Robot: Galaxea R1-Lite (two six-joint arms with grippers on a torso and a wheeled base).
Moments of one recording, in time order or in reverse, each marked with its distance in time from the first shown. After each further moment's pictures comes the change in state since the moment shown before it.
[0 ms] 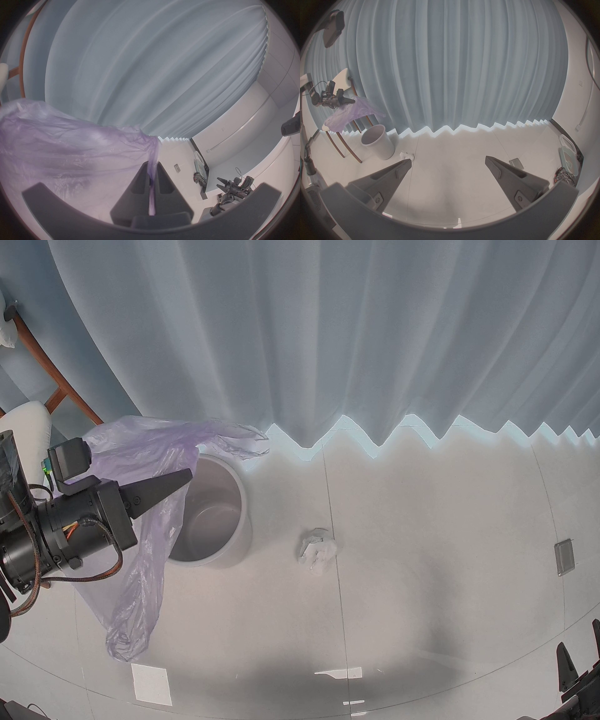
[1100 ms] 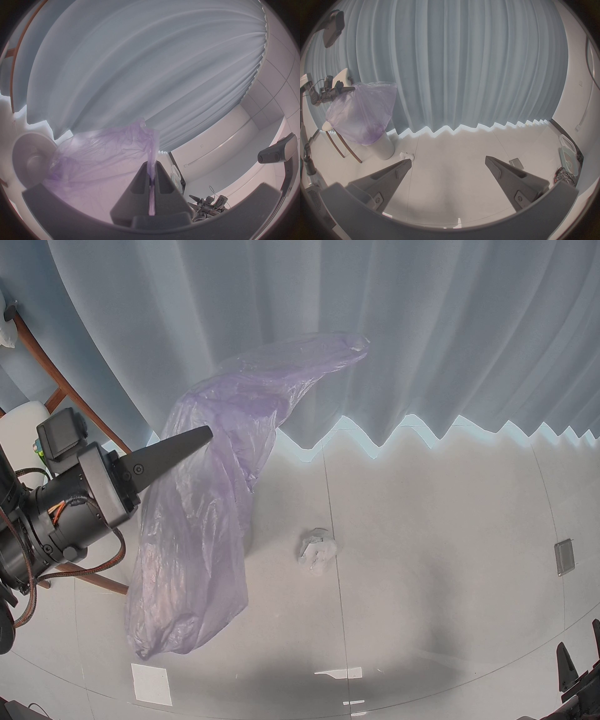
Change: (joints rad) left arm -0.127 0.005 -0.004 -0.217 -0.002 -0.224; right arm 0.000 0.000 0.000 0.000 0.000 0.000
